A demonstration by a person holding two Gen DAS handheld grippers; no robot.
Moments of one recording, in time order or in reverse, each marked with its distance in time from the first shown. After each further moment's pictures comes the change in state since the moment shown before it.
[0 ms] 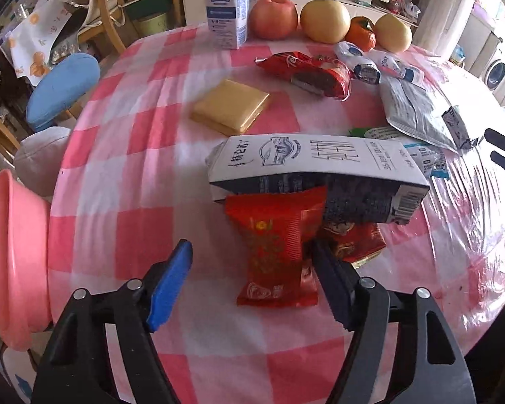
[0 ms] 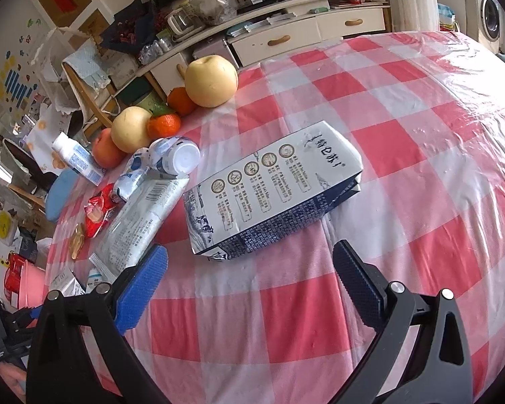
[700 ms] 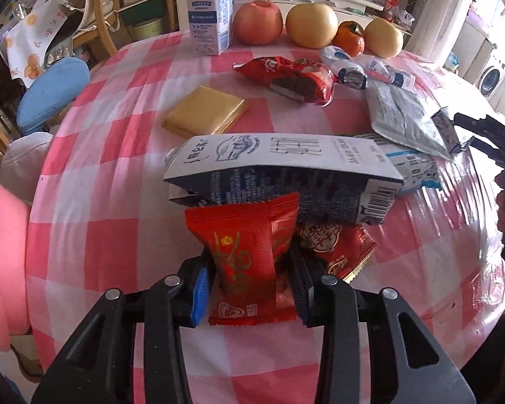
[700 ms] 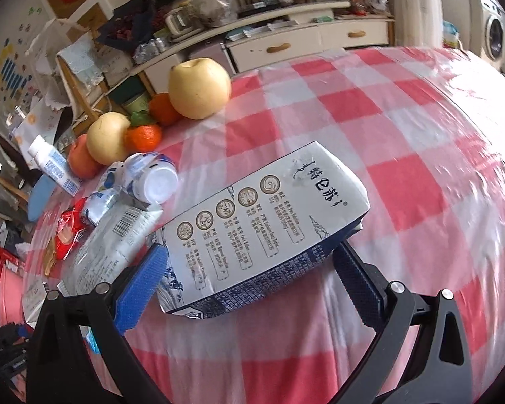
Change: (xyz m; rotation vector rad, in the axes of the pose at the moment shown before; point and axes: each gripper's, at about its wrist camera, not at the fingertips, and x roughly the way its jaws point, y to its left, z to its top) left arm 0.009 -0.019 0.002 -0.005 -0.047 -0.040; right arm 0.041 -0.002 0.027 -0.067 -0.034 -0.042
